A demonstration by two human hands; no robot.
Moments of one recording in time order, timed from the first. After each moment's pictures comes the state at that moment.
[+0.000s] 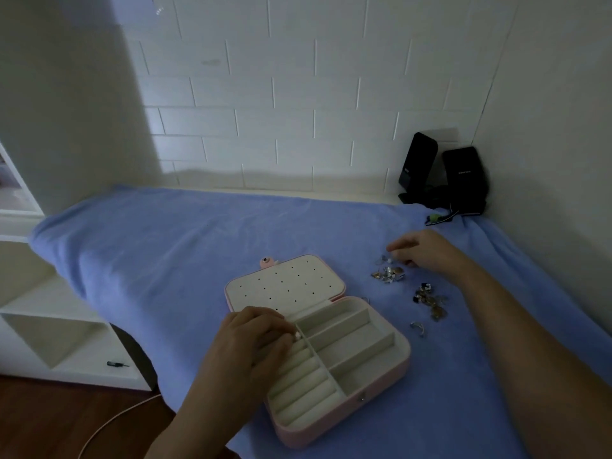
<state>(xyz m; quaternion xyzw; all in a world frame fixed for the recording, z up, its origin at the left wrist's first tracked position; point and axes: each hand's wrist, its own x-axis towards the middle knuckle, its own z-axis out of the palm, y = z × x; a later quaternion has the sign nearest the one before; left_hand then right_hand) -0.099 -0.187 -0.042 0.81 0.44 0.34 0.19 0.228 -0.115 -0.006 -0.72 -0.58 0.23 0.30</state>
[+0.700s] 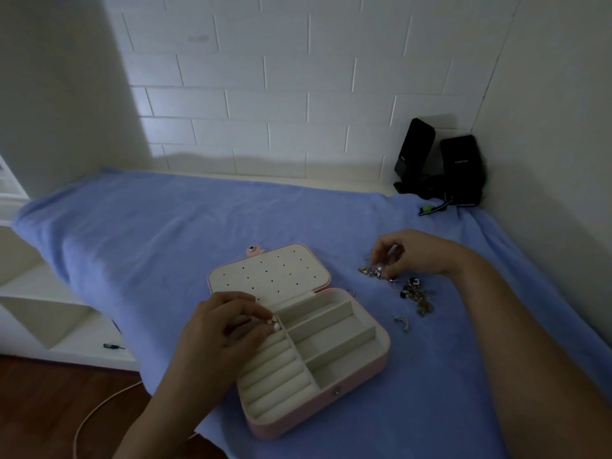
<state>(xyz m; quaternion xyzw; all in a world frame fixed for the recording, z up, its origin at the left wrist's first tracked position) -0.095 -0.187 -0.036 0.74 0.51 0.36 0.24 0.236 -0.123 0.001 -0.61 -0.72 0.29 0.16</state>
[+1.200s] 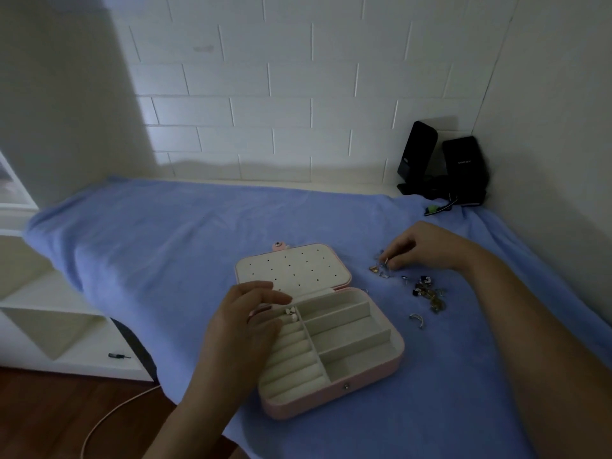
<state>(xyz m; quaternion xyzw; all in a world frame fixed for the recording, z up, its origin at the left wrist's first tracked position) -0.089 -0.187 -0.028 0.72 0.49 0.41 0.26 0.232 -0.124 0.003 -0.64 -0.69 0.26 0.21</state>
